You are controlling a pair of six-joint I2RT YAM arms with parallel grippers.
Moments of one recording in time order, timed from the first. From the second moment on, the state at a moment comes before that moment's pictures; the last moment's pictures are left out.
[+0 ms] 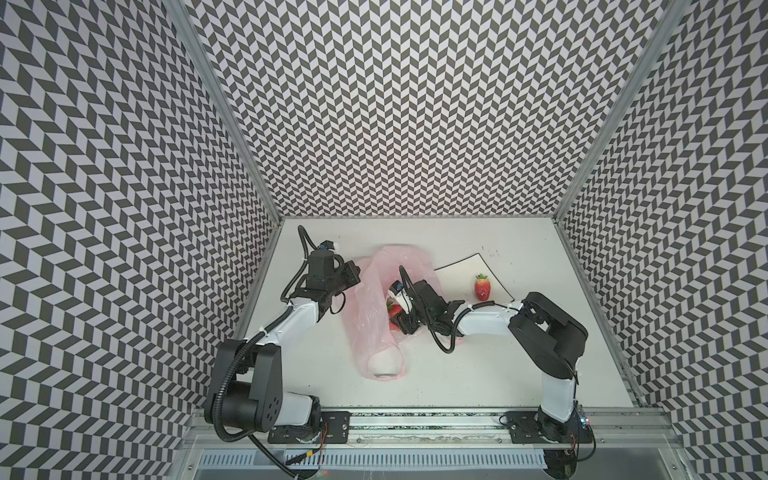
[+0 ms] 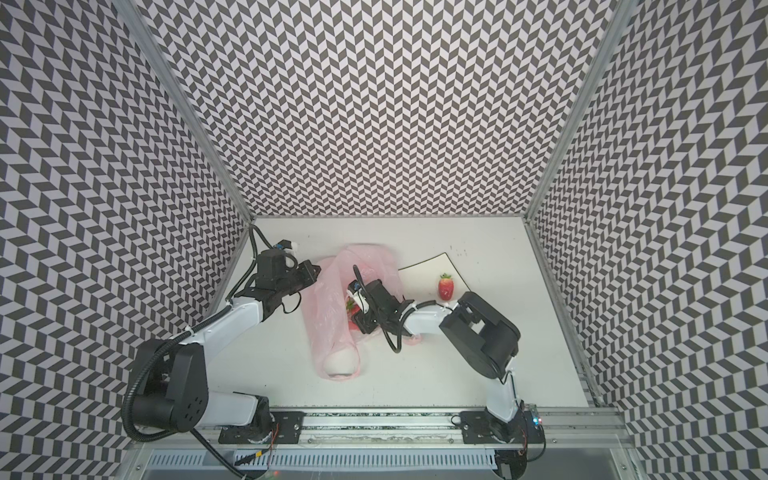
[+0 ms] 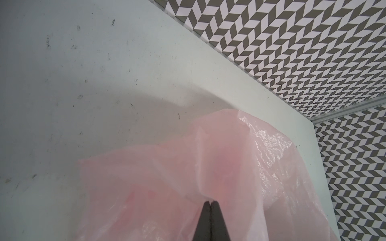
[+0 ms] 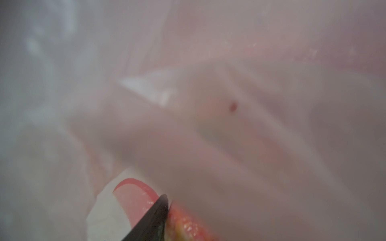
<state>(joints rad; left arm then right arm) -0.15 1.40 0.79 0.04 0.28 -0.60 0.87 1.93 1.06 0.10 -0.08 0.08</state>
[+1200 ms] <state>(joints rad) -0.13 1.39 0.74 0.07 0.25 -0.65 0.87 1.23 0.66 0.02 -0.22 0.23</state>
